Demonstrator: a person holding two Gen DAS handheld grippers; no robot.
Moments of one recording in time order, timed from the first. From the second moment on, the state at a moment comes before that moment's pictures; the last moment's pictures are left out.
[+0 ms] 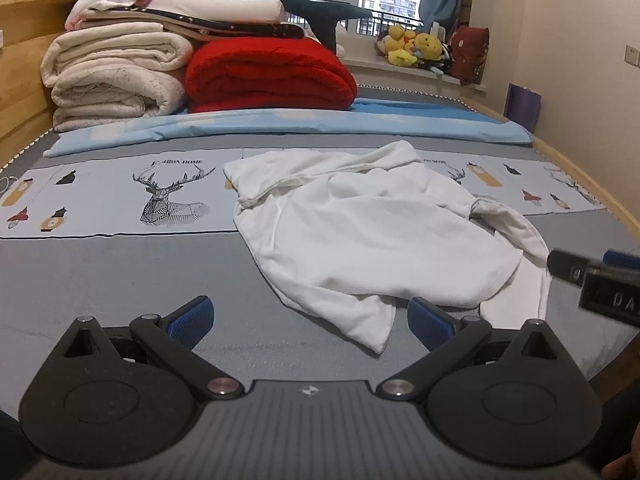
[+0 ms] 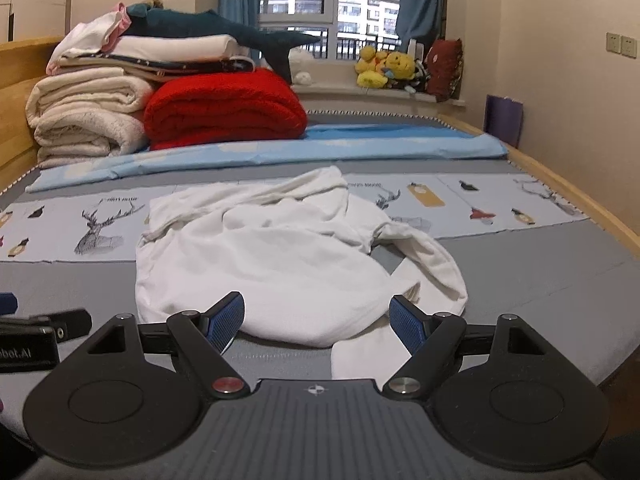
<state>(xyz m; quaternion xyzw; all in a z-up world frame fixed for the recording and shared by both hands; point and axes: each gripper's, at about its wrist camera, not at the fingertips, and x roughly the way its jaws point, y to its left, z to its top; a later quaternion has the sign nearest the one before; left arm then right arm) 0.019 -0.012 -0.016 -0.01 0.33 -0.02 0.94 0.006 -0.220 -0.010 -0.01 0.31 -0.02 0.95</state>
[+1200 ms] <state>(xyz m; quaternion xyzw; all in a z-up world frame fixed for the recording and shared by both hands) 0.019 -0.013 -0.017 -0.01 0.32 -0.02 0.95 0.015 -0.210 -0.016 -0.01 0.35 0.00 0.94</state>
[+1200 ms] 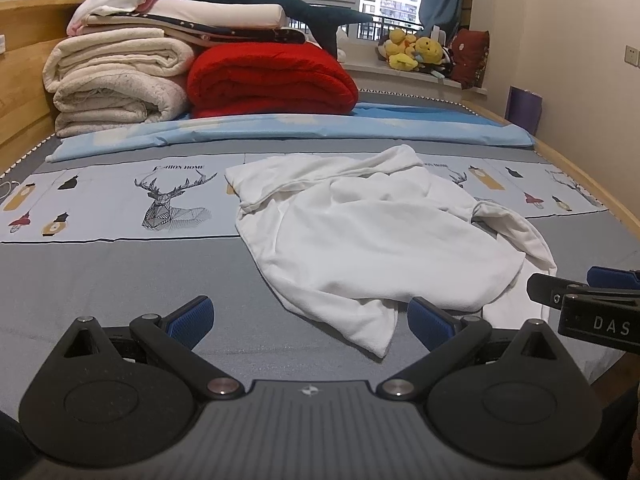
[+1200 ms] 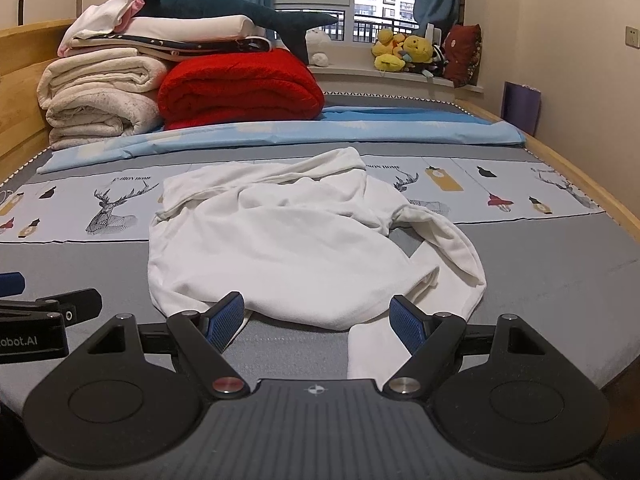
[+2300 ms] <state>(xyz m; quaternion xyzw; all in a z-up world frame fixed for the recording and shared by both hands) 0.053 0.008 -0.018 -0.02 0.36 -0.05 0.93 0.059 -0.255 0.037 -0.01 0.25 0.04 0.97</state>
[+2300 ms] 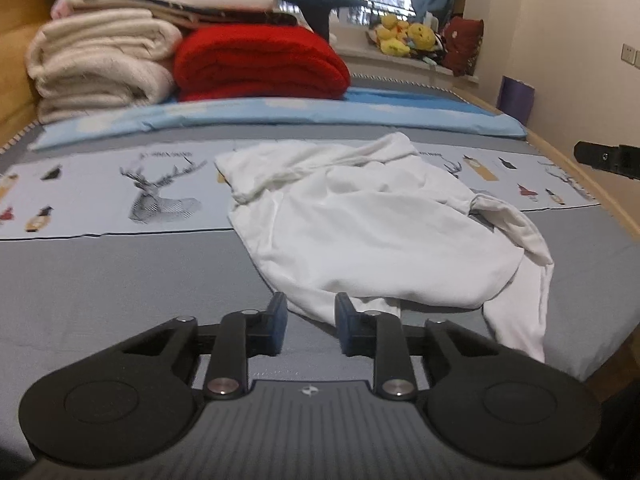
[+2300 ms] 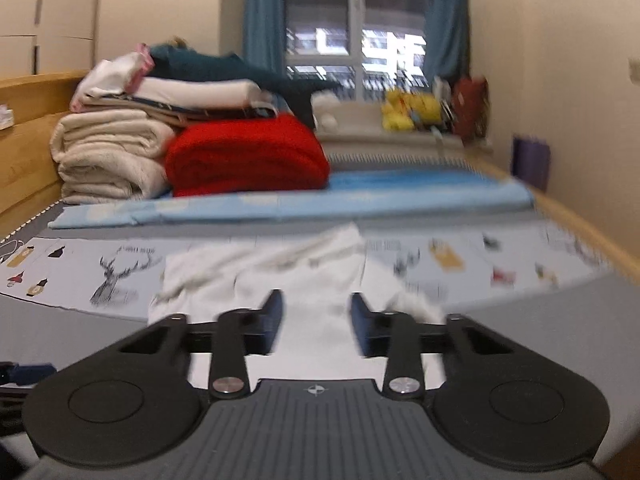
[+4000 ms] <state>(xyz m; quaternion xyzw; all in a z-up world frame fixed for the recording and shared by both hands) 0.148 0.227 -0.093 -0.03 0.57 -0.08 0.82 0.183 -0.209 -0.139 -0.03 0.63 0.07 0.77</state>
